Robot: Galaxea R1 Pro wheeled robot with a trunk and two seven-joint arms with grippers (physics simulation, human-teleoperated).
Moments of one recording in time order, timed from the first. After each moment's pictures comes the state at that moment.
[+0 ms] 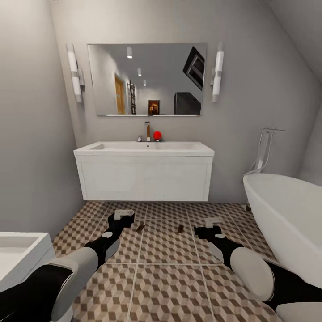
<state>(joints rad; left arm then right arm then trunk) -0.95 -0.07 -0.17 -0.05 0.13 -0.35 0.07 -0.97 0.02 -0.39 0.03 0.46 -0.13 -0.07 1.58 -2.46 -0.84</state>
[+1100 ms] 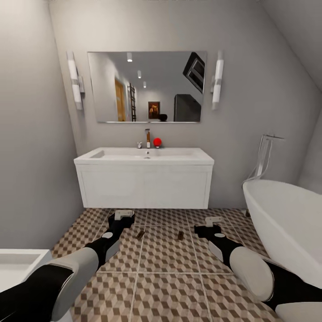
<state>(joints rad) -0.95 -0.07 -0.17 -0.04 0.13 -0.36 0.07 -0.97 0.03 -0.40 0.02 0.45 -0.13 -0.08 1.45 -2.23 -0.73</state>
